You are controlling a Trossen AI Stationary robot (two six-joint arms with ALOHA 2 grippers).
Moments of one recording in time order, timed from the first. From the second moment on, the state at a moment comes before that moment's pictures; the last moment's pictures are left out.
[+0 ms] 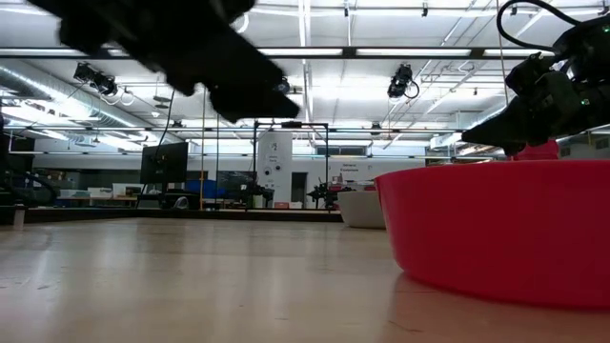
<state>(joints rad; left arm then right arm) -0.38 1.62 0.74 0.46 -0.18 -0.18 -0.27 0.23 0.01 0.01 -0.04 0.07</state>
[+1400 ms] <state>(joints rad) -0.26 2.06 1.28 0.22 0.07 -0.45 -0.27 0.25 0.01 0.01 -0.03 0.06</state>
